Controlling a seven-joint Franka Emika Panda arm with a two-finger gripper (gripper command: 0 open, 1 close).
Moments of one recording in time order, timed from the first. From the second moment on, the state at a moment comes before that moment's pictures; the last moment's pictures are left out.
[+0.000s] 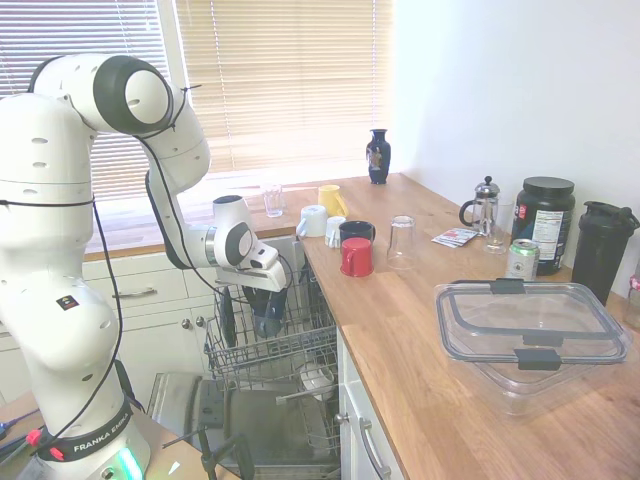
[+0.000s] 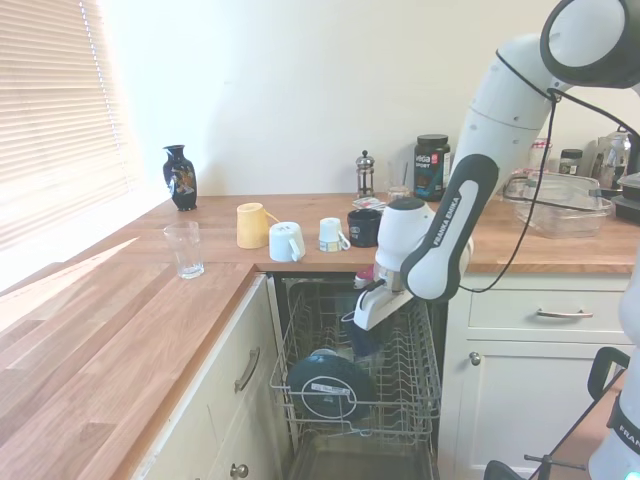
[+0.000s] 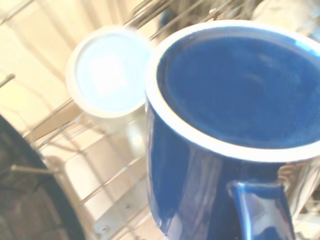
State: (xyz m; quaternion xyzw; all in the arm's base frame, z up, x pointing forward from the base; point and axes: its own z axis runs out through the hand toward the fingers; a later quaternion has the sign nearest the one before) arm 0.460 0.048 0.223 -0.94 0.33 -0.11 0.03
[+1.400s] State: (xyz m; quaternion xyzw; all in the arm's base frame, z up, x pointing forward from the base) arm 0.441 -0.012 0.382 -0.90 0.40 -0.15 0.03
